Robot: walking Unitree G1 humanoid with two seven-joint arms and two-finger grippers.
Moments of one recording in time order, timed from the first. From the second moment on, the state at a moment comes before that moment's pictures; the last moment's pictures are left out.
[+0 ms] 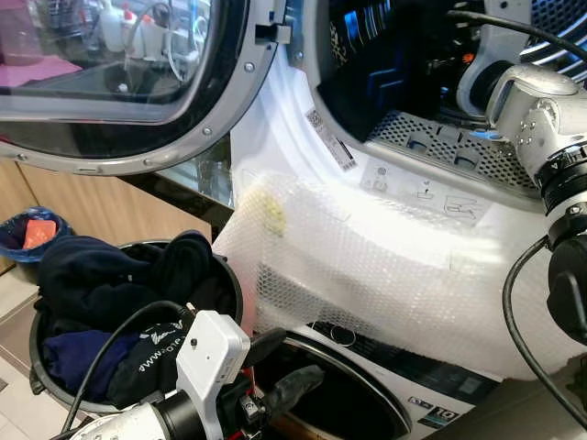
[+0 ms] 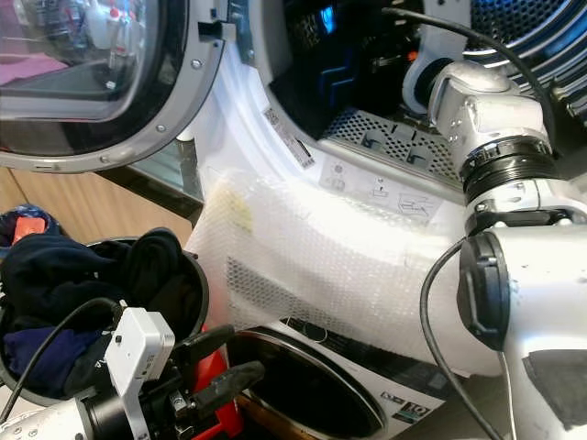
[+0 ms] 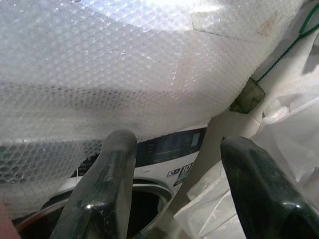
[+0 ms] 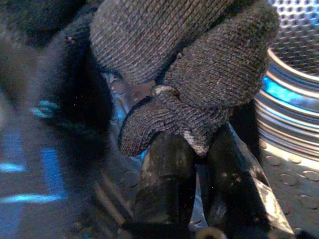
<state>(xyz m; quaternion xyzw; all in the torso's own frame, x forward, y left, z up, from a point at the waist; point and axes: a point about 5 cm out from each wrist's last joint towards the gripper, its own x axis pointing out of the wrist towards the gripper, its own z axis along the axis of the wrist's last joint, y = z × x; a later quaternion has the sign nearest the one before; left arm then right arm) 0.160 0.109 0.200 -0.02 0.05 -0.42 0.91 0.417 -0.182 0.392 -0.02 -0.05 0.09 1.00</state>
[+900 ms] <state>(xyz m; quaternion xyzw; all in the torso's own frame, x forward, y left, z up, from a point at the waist) 0.163 0.105 0.202 -0.04 0.06 -0.39 0.92 0.411 -0.199 0.415 -0.01 -0.12 -0.20 0.97</state>
